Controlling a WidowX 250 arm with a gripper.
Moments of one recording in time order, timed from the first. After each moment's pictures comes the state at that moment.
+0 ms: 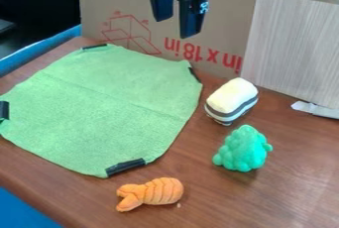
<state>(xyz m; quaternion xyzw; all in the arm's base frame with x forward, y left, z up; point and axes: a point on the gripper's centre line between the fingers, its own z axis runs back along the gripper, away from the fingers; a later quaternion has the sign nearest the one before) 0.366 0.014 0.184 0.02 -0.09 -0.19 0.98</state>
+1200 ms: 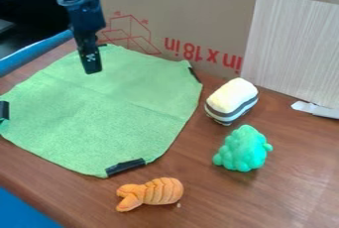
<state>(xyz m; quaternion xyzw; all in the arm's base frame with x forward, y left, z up) 0.359 0.183 0.087 0.05 -0.10 -0.32 0.94</state>
